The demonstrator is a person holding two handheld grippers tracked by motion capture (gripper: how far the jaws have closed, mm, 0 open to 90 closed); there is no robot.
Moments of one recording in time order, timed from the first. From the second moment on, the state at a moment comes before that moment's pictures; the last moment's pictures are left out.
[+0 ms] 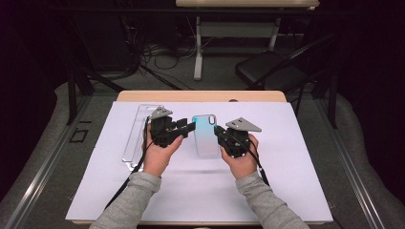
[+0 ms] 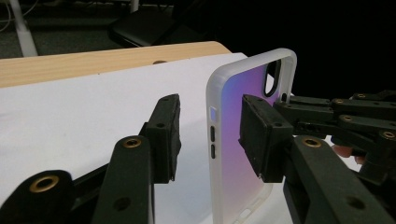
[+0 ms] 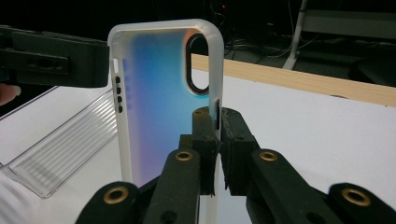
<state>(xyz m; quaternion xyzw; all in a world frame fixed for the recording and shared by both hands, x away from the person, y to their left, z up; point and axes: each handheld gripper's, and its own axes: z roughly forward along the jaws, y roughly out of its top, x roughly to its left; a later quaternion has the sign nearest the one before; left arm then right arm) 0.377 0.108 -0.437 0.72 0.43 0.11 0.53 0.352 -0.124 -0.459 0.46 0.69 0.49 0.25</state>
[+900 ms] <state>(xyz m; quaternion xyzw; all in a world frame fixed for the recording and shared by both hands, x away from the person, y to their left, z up) 0.376 0.106 -0.438 0.72 0.43 0.10 0.53 0.348 -0.120 -0.460 0.45 0.70 0.49 0.25</state>
